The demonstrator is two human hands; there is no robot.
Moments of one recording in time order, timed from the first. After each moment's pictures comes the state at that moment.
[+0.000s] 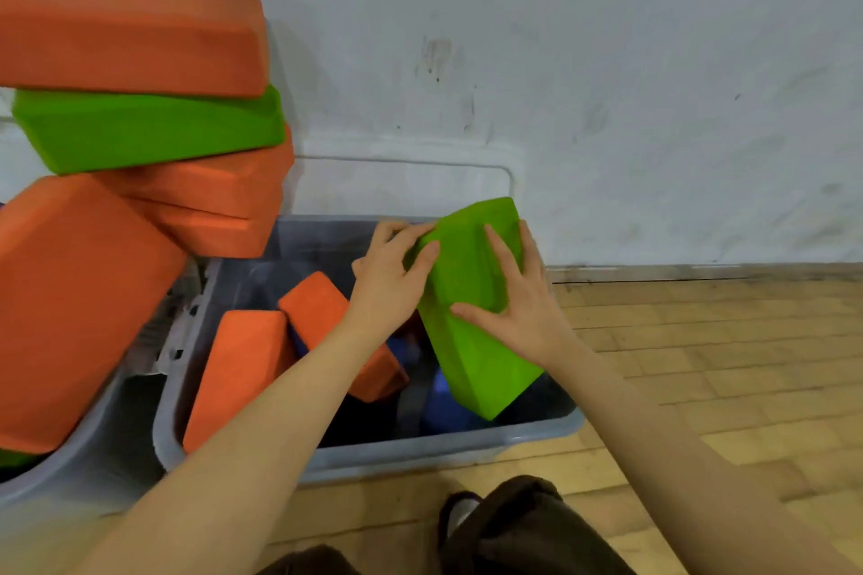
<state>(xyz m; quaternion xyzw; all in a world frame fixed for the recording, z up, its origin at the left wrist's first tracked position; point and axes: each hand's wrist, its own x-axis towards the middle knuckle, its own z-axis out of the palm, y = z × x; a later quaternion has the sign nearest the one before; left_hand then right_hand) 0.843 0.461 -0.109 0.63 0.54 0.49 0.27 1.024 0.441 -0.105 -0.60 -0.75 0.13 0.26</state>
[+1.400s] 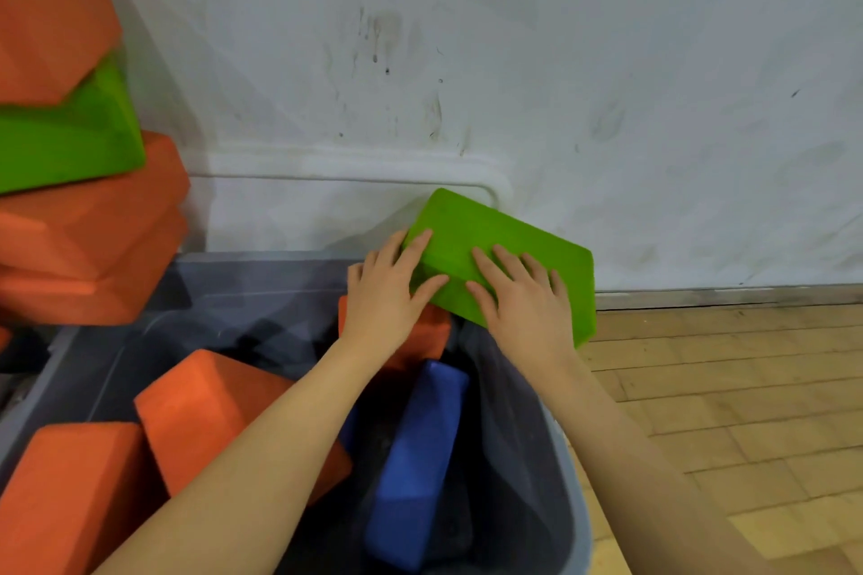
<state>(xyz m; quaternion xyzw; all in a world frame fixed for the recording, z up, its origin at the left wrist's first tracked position) 0.913 0.597 -0.170 0.73 0.62 0.28 0.10 1.080 0.579 -0.145 -0.65 -0.74 -0.09 0.12</state>
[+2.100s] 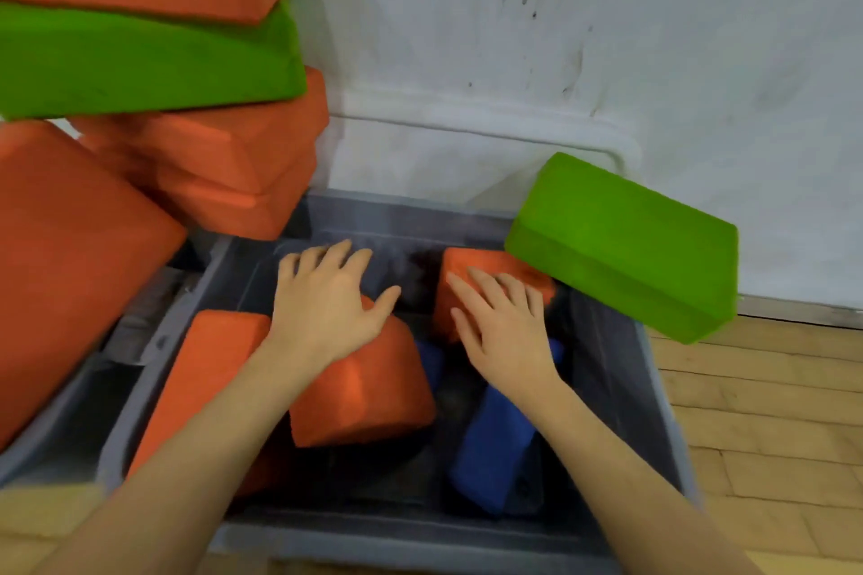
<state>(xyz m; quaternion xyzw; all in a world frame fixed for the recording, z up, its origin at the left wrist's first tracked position) 0.771 0.501 -0.174 0.67 0.74 0.09 -0.01 0.977 0.536 -0.220 -0.48 -0.85 -0.05 0.21</state>
